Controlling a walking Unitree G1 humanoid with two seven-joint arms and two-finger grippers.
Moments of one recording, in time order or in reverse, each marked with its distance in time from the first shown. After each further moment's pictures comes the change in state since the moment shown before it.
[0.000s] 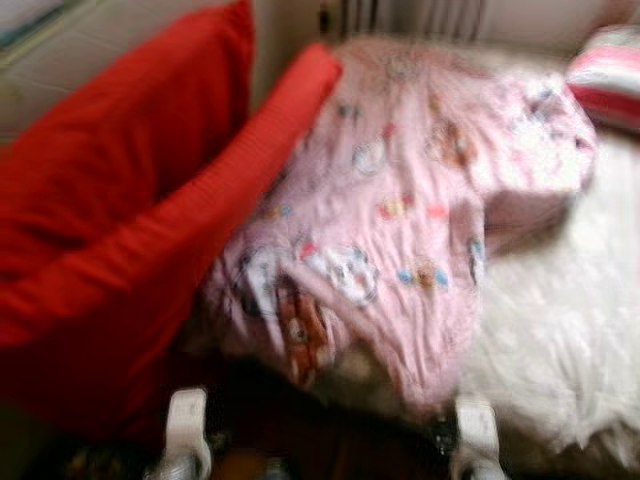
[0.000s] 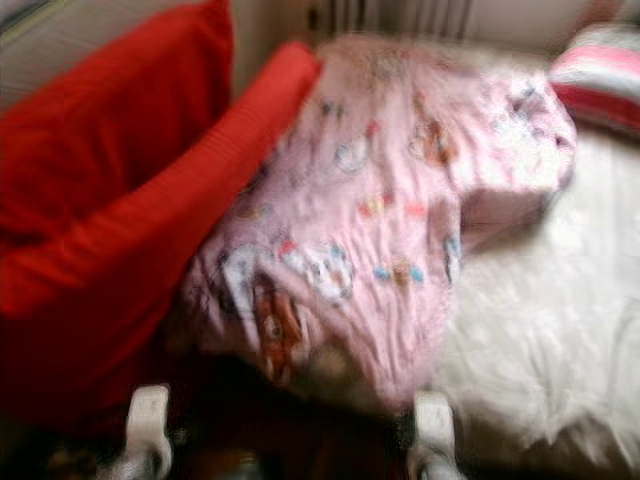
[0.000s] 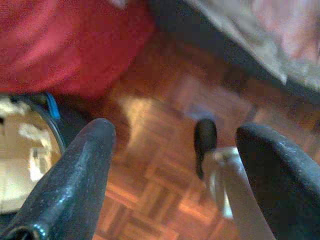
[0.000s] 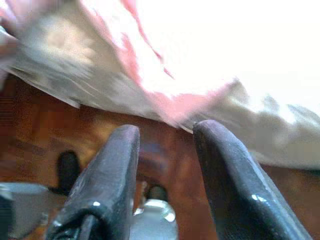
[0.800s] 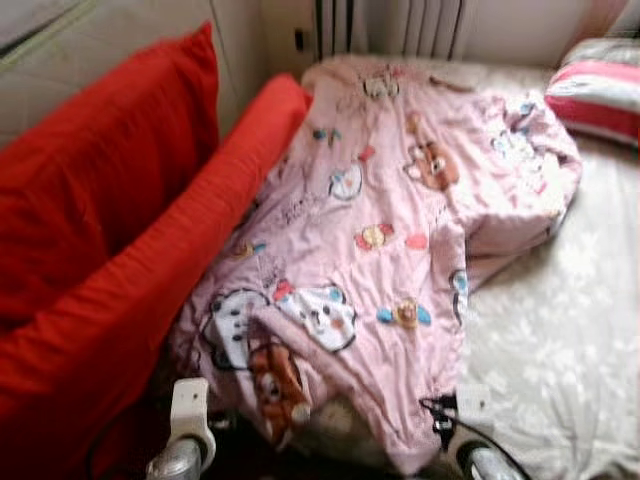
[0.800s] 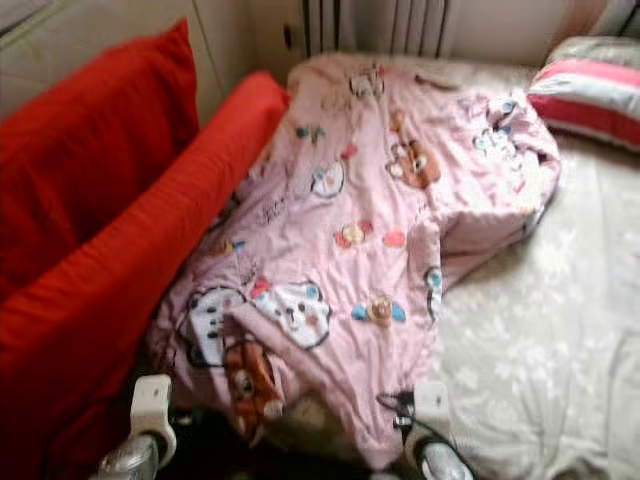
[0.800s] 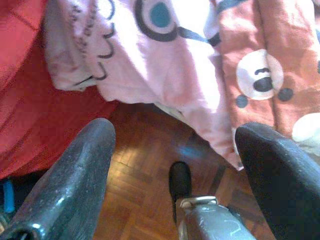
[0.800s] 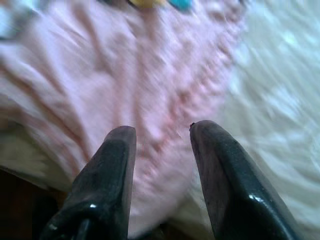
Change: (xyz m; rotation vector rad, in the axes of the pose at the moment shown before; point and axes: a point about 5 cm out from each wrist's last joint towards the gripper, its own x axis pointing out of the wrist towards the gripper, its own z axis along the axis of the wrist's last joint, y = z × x) left arm 0.000 -0.010 0.014 -0.011 -0.142 -0.030; right arm 0.003 0.002 0.030 -0.032 -0.176 0.055
